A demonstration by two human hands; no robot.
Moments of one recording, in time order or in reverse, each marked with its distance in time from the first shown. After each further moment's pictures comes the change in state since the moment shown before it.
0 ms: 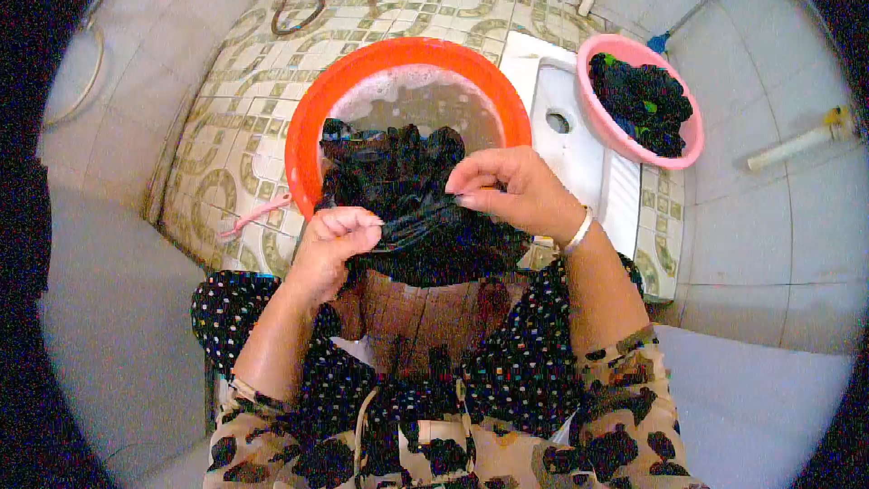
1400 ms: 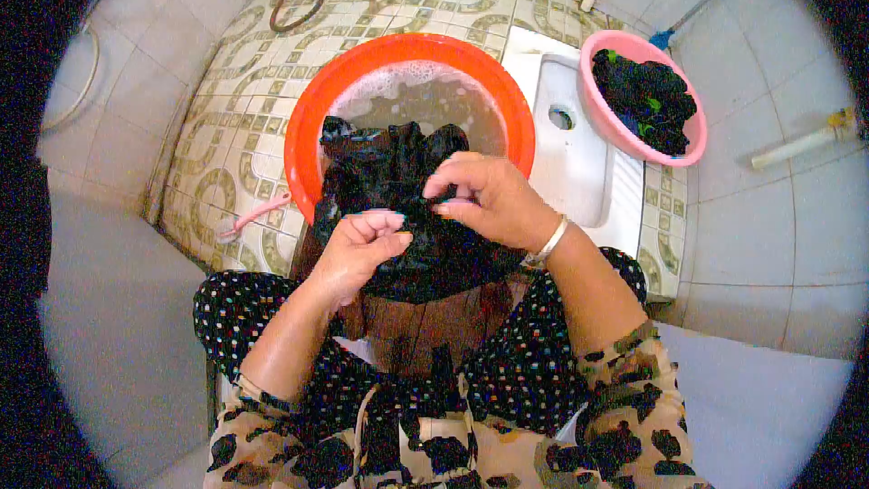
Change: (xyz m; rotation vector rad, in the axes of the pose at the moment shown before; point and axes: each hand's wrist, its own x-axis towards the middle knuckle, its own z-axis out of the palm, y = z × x) left_hand 0.011 -0.016 0.014 0.069 0.009 -0.118; right_hand 0.016 0.011 0.024 -0.194 0.009 -0.042
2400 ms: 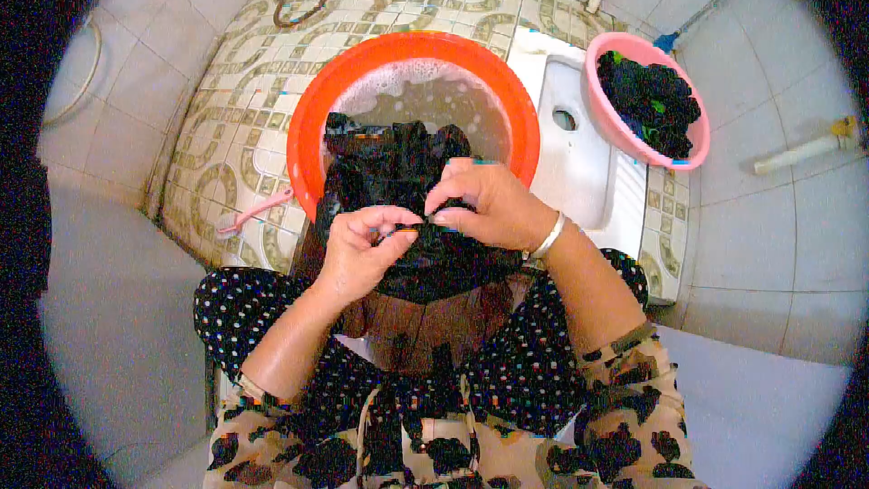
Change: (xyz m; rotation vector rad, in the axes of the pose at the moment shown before) left_hand -0.002 0.003 0.009 0.241 0.151 0.243; right_hand 0.006 0.005 -0.002 -0.199 -0.095 -0.259
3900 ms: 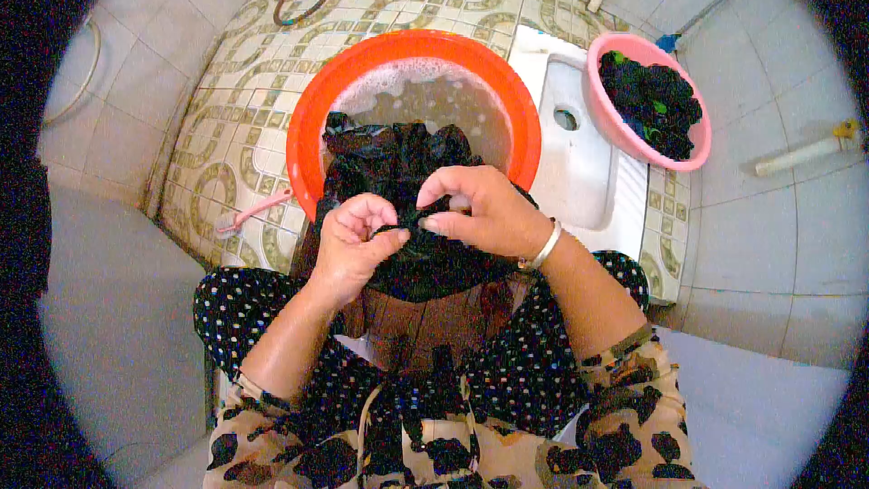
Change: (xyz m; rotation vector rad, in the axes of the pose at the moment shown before) left_hand 0.004 -0.007 -0.009 -0.273 -0.016 -0.080; right_hand -0.002 -0.008 0.010 0.436 0.030 0.343
